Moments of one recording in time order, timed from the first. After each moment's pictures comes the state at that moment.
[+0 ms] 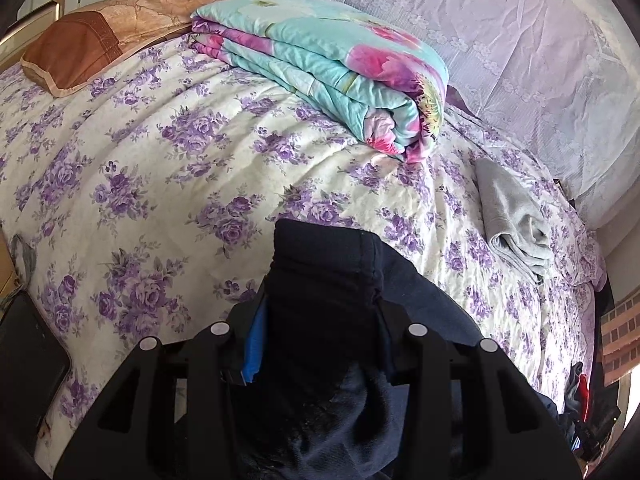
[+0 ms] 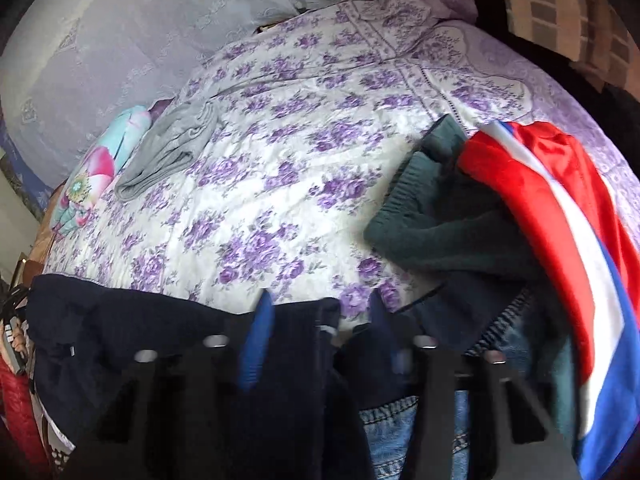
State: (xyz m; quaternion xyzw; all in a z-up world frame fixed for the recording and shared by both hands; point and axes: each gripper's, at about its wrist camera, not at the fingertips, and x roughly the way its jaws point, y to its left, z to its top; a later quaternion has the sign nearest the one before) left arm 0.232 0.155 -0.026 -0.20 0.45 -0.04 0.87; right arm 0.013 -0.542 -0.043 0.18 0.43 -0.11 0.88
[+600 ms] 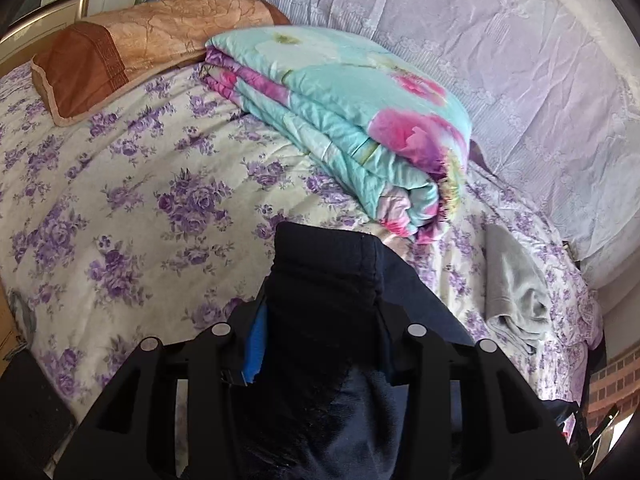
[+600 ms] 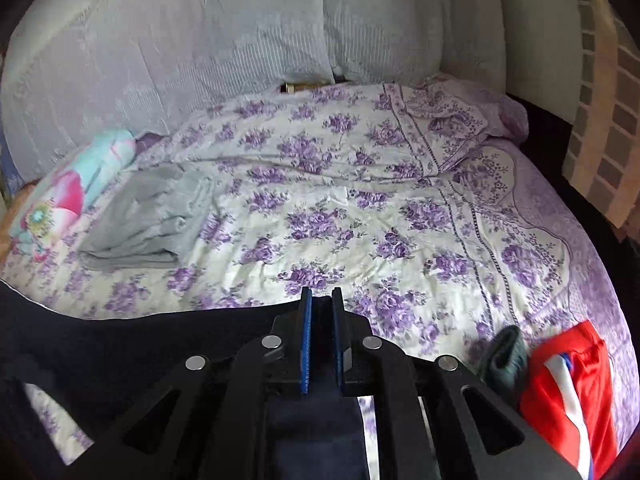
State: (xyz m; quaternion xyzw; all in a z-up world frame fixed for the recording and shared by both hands) left arm 0.308 0.175 -0.012 -0.24 0.43 0.01 0.87; right arm 0.210 -0.538 -0.025 0.04 0.38 -0.17 0.91
